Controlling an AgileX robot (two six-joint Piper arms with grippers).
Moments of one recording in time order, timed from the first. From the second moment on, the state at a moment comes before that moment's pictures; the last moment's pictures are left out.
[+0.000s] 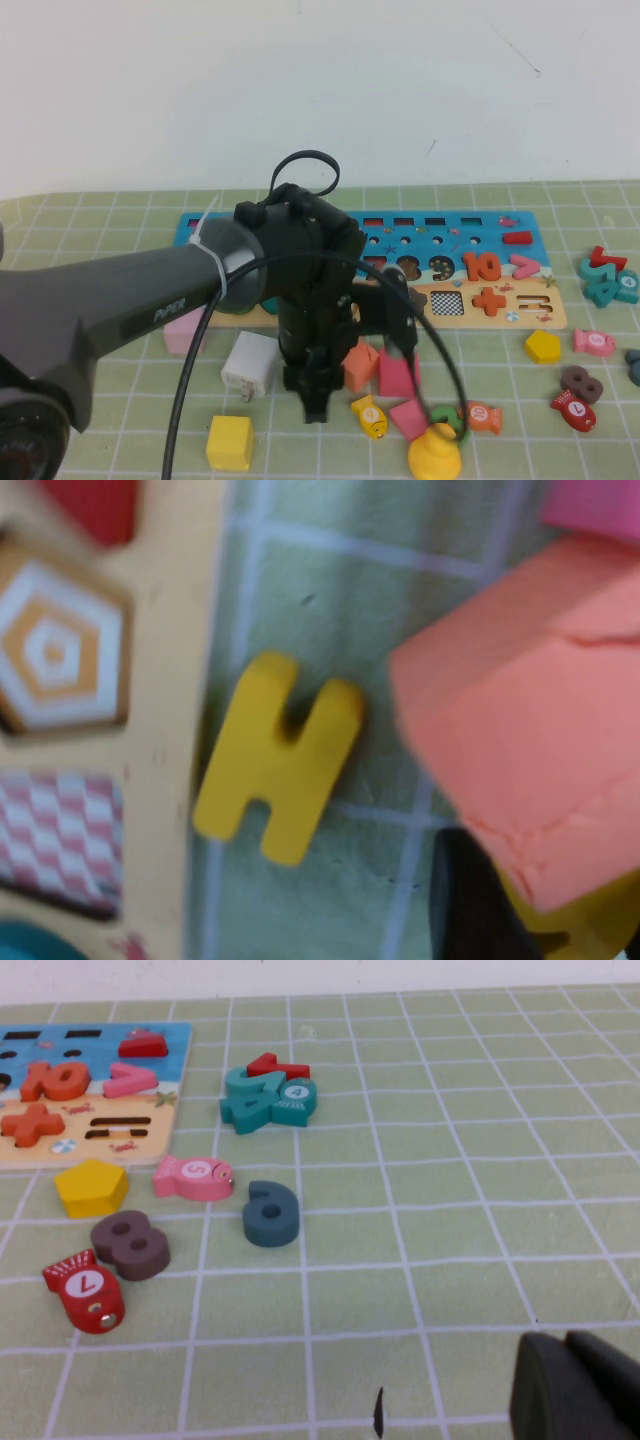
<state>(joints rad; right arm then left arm) -0.02 -0.01 0.02 -0.18 0.42 0.15 -0.66 2.02 -1.51 0.08 1.01 0.72</state>
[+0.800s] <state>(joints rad) -0.02 -0.01 0.02 -0.18 0.42 0.15 -0.66 2.02 -1.51 0.04 1.01 1.39</state>
